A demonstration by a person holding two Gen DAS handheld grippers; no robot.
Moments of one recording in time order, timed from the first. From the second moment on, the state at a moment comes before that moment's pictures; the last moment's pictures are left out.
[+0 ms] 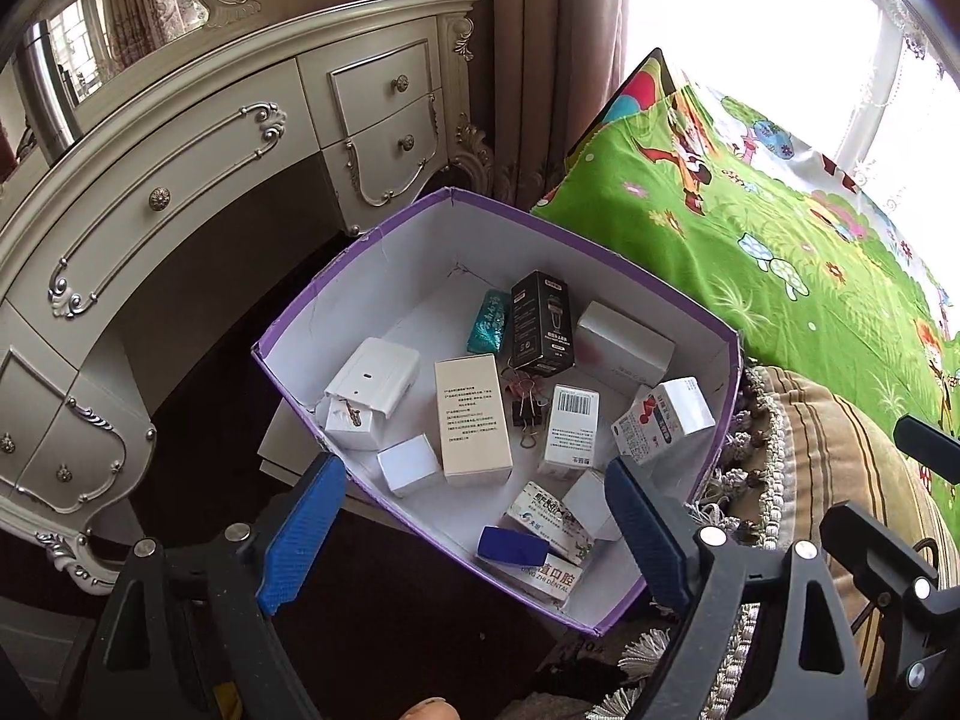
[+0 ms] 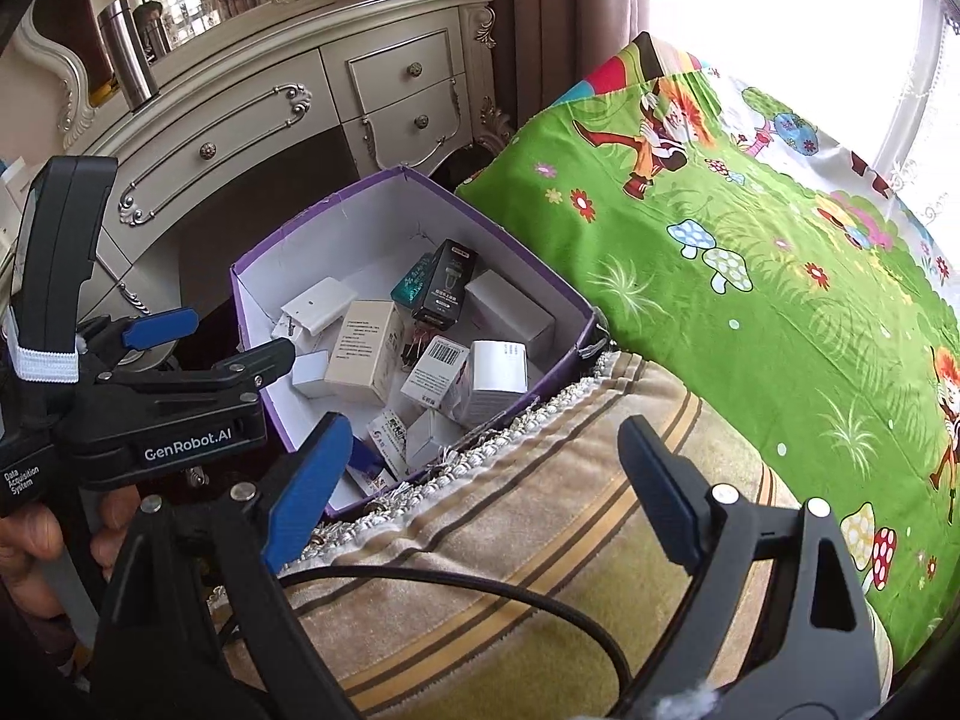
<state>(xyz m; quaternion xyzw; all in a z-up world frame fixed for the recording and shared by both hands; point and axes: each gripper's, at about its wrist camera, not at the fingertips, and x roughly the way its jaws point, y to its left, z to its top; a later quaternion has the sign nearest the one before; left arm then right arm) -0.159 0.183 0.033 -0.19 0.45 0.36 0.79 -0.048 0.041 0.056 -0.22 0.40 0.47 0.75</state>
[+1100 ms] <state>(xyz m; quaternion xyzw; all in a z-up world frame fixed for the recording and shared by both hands) -0.161 0.188 0.029 -0.20 0.46 0.36 0.79 -0.050 0.046 0.047 -0.23 0.41 0.48 0.74</state>
